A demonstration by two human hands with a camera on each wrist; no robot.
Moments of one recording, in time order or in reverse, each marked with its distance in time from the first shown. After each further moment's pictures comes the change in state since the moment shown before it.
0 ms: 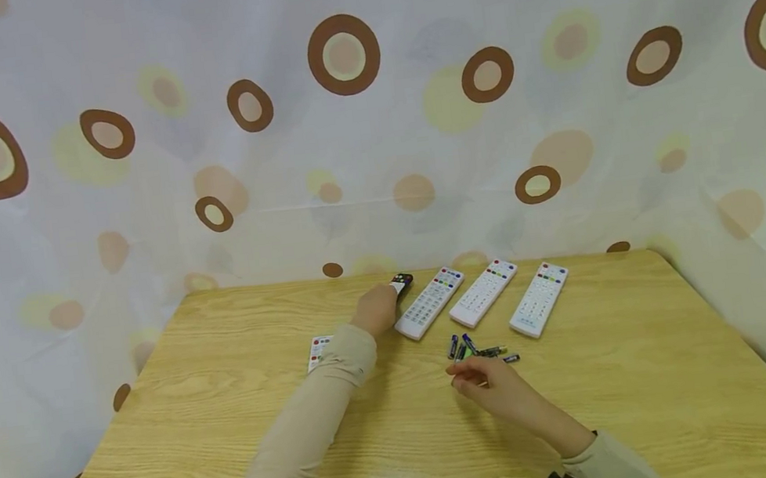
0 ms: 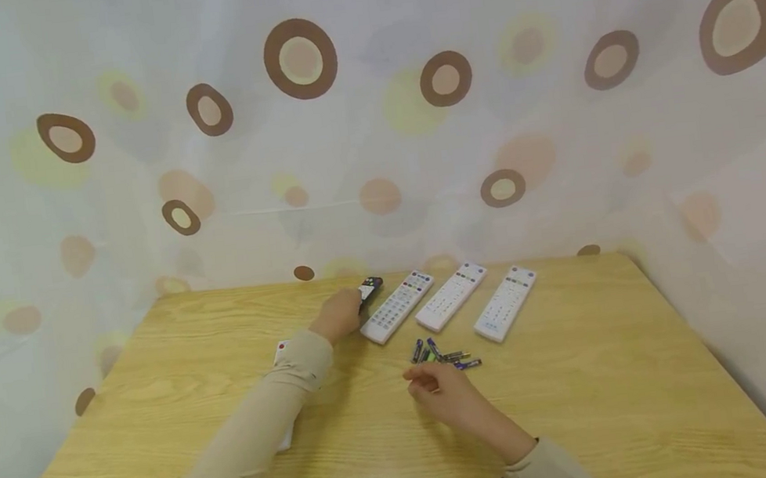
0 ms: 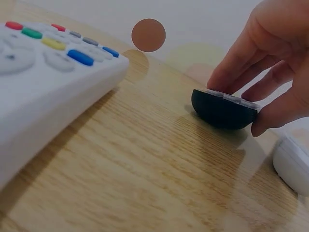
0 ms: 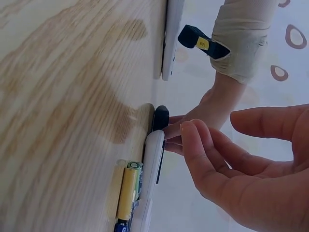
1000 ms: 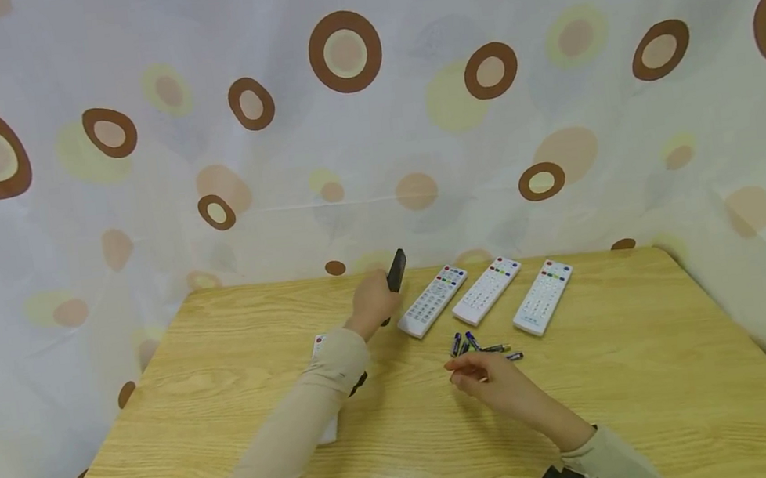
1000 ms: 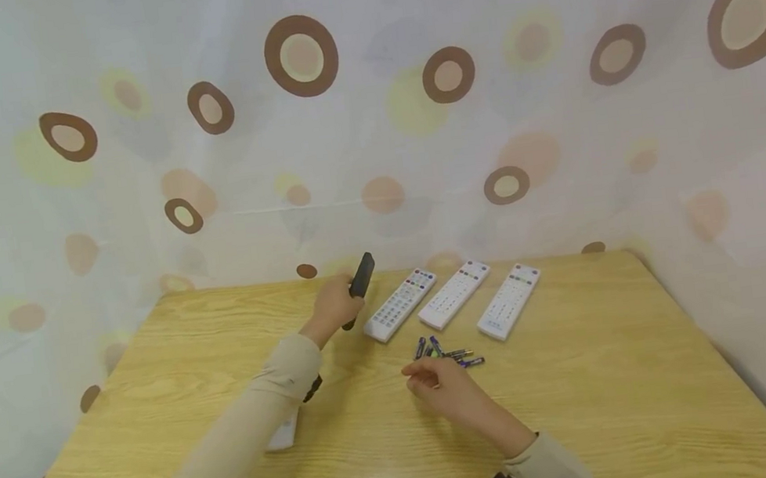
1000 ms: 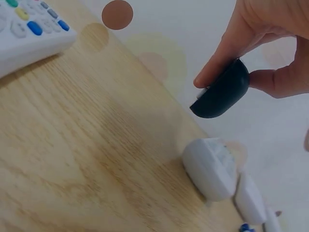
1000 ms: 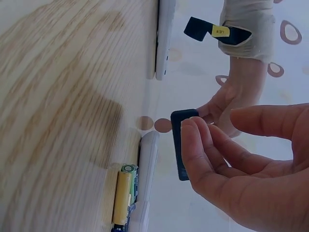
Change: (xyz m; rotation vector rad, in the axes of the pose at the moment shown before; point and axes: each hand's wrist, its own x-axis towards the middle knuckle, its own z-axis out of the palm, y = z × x) left_hand -0.022 0.002 -0.027 -0.532 0.157 -0.203; right_hand 0.006 -0.003 -0.001 0.056 -0.017 0.021
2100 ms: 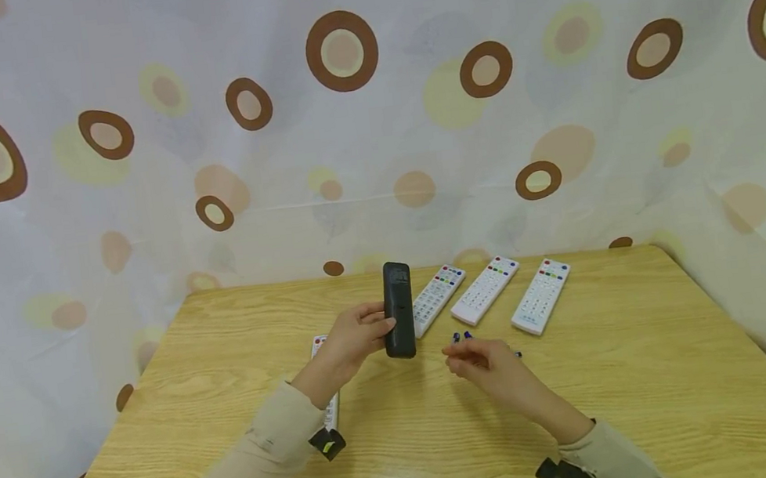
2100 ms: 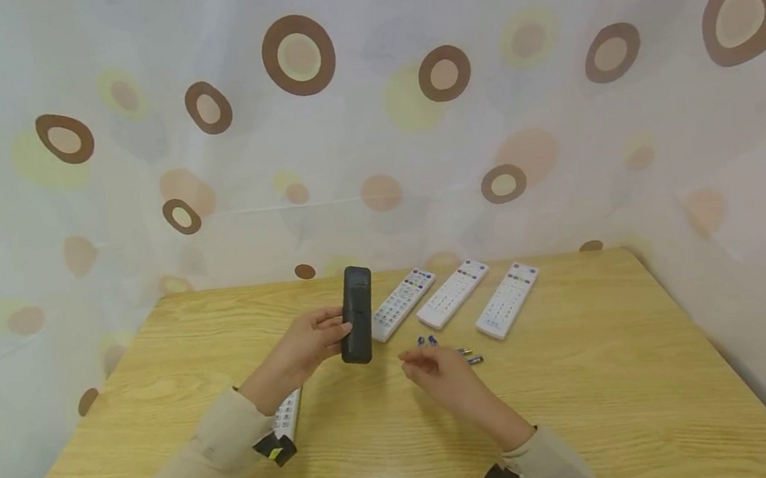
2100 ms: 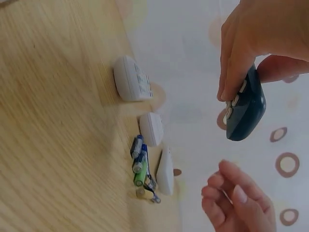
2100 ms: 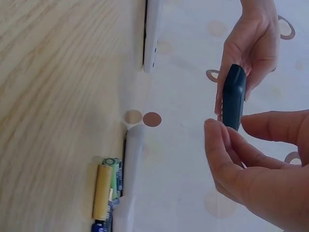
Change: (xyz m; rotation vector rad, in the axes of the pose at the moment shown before) left_hand -0.085 -0.009 -0.033 -1.031 -0.273 -0.138; right_hand 0.007 -0.005 -0.005 0.010 0.082 -0.074
